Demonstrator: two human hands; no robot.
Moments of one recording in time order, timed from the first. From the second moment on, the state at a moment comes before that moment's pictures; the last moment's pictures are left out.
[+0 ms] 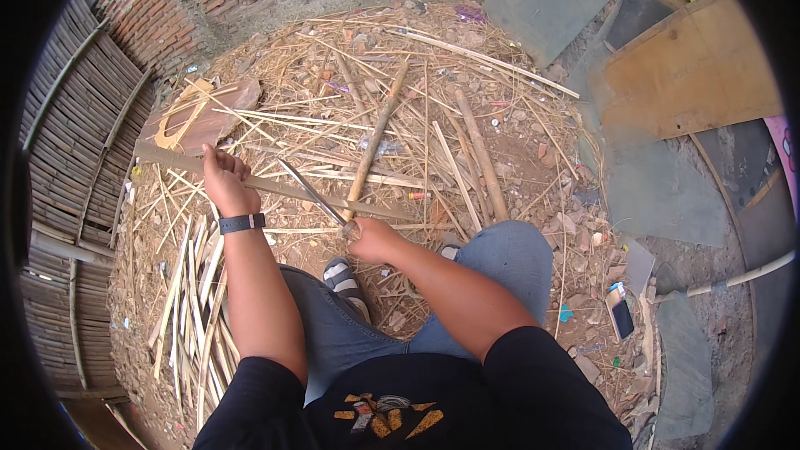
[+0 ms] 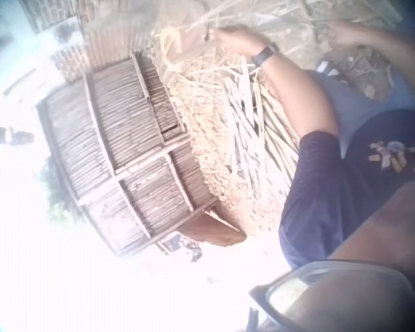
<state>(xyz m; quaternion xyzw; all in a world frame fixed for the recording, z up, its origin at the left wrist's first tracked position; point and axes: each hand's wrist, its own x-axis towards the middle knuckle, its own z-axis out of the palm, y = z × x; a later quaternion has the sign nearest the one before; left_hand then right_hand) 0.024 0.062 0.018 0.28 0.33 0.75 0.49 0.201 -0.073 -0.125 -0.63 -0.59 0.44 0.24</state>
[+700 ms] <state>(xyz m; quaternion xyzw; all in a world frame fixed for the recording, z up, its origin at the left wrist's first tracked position) 0.023 0.065 0.018 0.26 0.35 0.75 0.49 0.200 -0.075 -0.121 -0.62 -0.58 0.48 0.24</state>
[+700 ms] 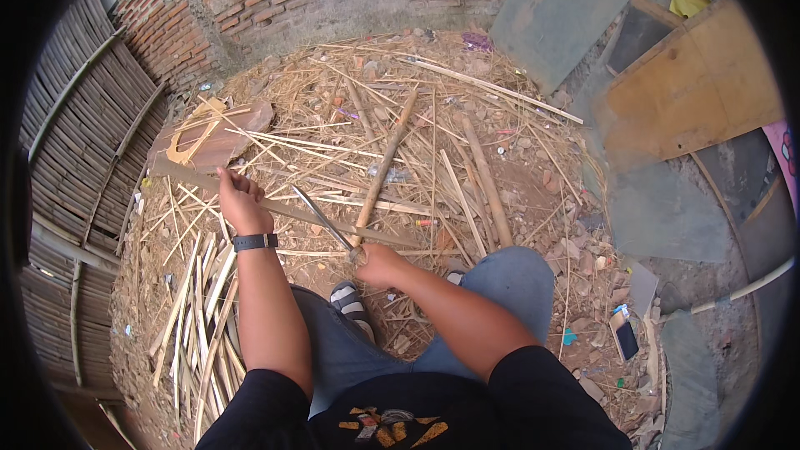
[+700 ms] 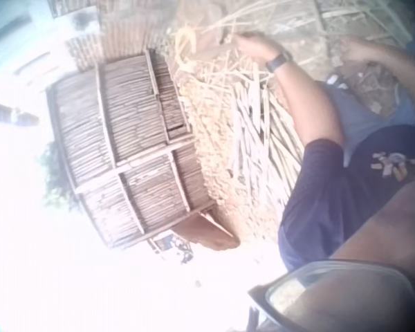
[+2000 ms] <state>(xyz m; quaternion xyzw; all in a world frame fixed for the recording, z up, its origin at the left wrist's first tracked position) 0.025 0.063 0.019 0.27 0.35 0.75 0.50 0.194 -0.079 -0.110 -0.59 -0.60 0.47 0.26</state>
